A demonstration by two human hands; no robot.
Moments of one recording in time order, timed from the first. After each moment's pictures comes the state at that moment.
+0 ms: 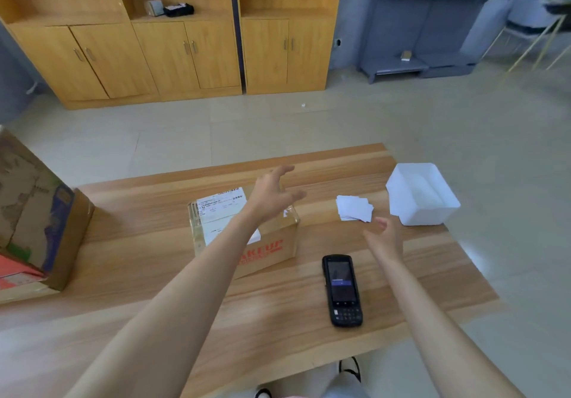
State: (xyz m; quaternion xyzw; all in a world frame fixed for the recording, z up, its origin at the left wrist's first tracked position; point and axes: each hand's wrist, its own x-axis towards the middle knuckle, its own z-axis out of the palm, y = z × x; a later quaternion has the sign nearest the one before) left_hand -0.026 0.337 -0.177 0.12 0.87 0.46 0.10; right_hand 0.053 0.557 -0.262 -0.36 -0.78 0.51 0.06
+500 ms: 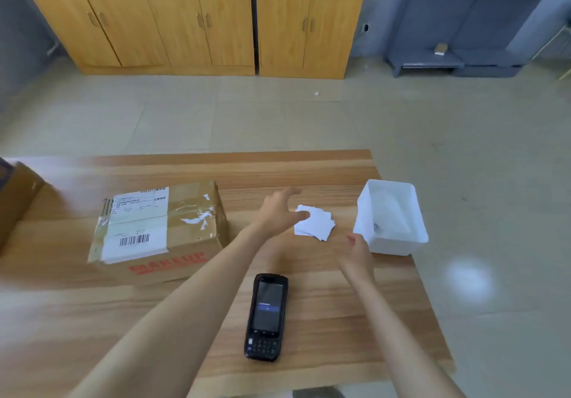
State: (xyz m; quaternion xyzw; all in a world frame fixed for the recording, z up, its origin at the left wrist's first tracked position) left_hand -0.061 0.503 -0.242 0.05 0.89 0.42 0.16; right_hand 0.012 0.675 -0.301 -0.27 -0.83 0.48 -0.05
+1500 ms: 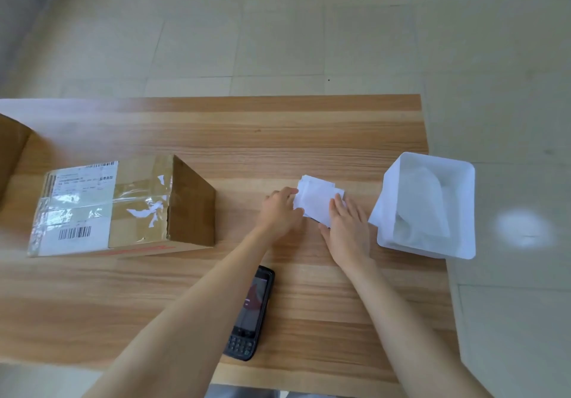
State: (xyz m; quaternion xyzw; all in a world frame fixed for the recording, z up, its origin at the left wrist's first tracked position) left_hand -0.097 0.548 -0.354 -0.15 0.89 0.36 0.24; right_hand -0.072 0.700 -0.394 0.07 -0.99 0.09 -0.13
